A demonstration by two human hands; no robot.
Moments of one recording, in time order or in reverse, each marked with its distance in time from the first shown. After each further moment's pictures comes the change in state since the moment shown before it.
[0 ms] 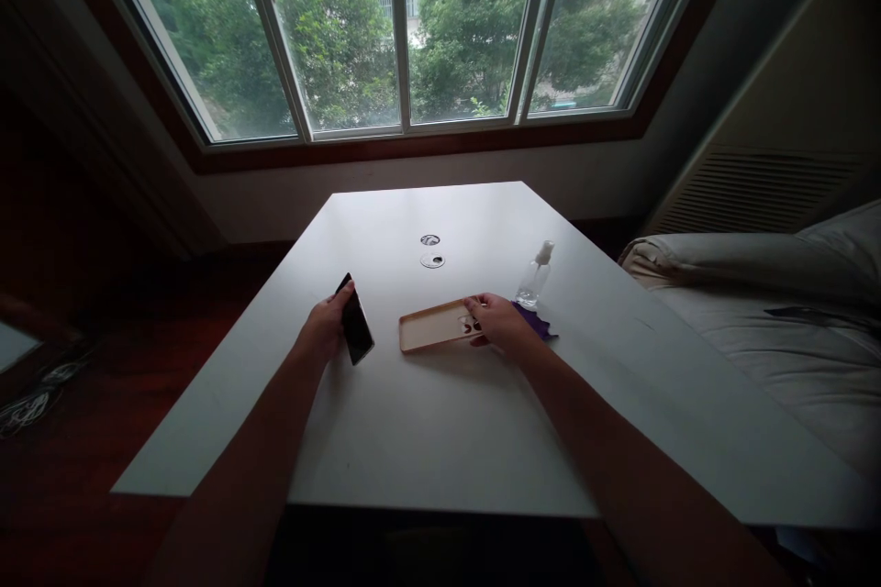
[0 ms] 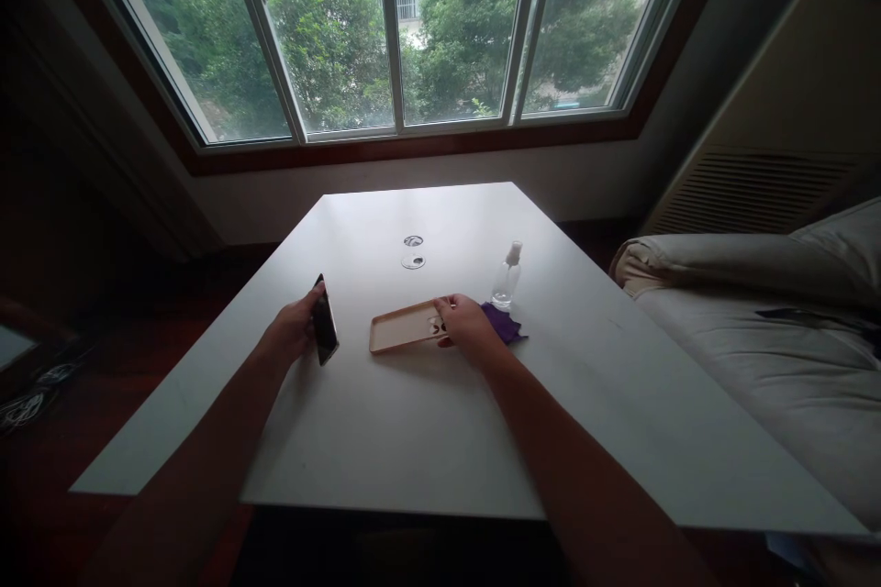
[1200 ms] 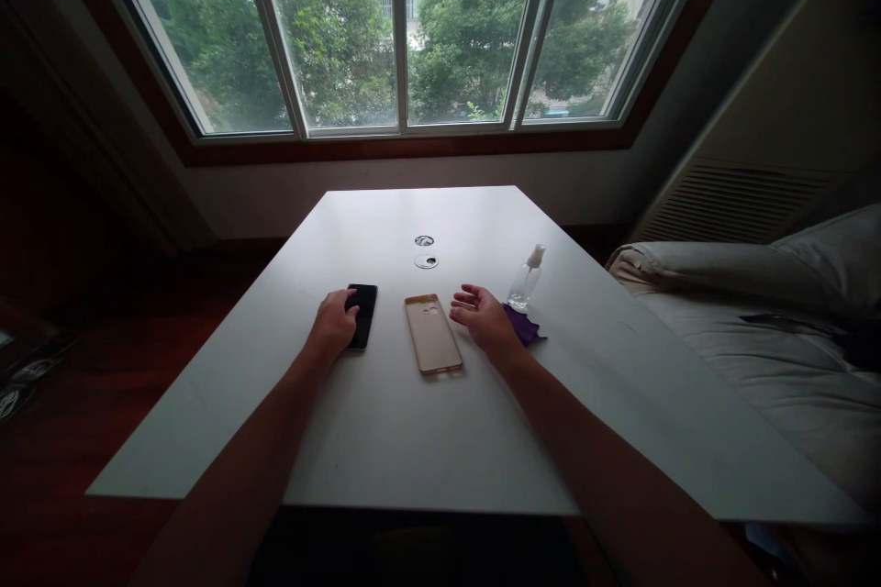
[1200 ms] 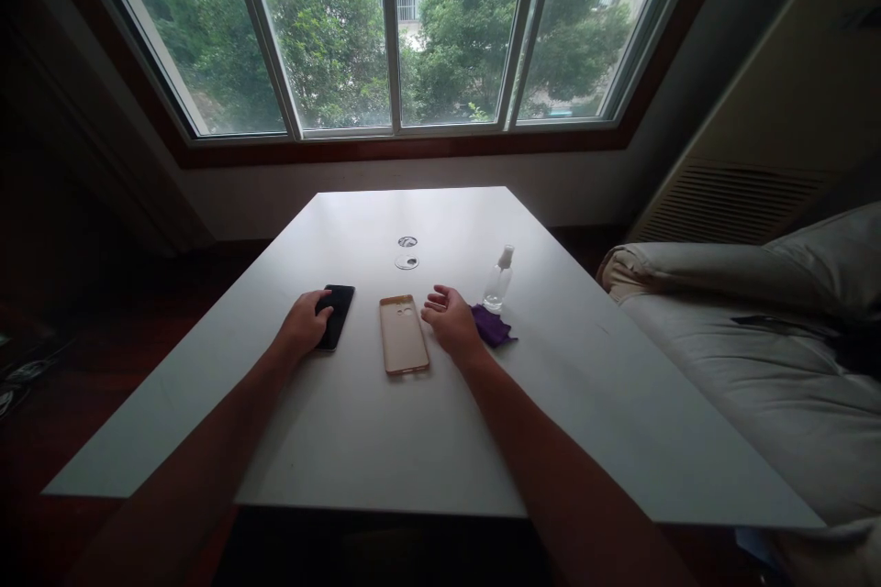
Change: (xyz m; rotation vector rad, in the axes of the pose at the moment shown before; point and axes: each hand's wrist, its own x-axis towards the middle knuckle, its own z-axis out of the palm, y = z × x) left_hand 0.030 -0.035 -0.006 1.040 0.044 0.651; right_hand 0.001 0.010 0.011 -0.050 0.084 -0.224
